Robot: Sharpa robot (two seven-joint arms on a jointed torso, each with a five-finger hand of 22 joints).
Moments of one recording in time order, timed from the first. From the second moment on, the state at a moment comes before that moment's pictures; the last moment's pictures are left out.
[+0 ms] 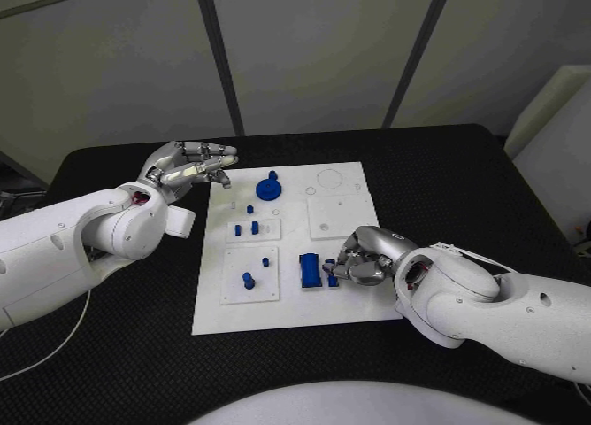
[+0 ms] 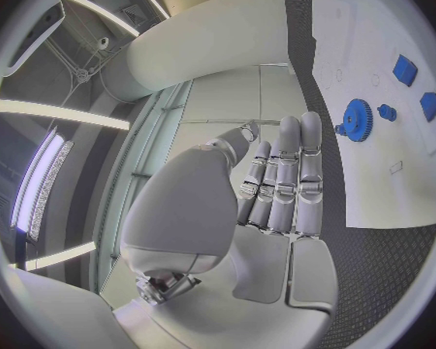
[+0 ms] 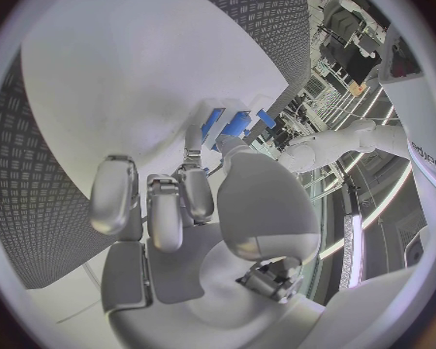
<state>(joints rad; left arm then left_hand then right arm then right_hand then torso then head) 1.10 -0.90 0.10 1.44 -0.17 -0.21 0.32 1.42 -0.11 0.39 -0.03 0.11 0.94 0.21 0.17 0.07 0.87 0.15 0.33 0.07 1.07 0.06 0.83 0.39 0.20 1.05 0.15 0.52 0.88 0.91 -0.93 0.06 1.90 -1.51 -0.37 -0.58 1.12 -0.07 0.05 0.29 0.50 1.12 0.02 0.36 0.52 1.45 -0.04 1.29 1.31 1.47 -0.09 1.57 1.31 0.09 1.40 0.02 1.34 1.26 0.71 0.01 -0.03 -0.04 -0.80</state>
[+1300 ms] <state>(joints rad) 1.08 -0.83 0.10 1.31 -0.04 -0.27 0.46 1.36 -0.09 0.22 0.07 0.11 0.92 0.19 0.16 0.07 0.97 0.16 0.28 0.06 0.91 0.14 0.30 0.15 0.16 0.75 0.26 0.13 0.55 1.04 -0.78 0.06 1.35 -0.60 -0.47 0.19 1.62 -0.04 0.14 0.24 0.15 0.95 0.17 0.10 0.25 1.07 0.13 0.16 0.23 1.04 0.10 0.25 0.35 0.17 0.83 0.21 0.39 0.42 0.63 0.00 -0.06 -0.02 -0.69</state>
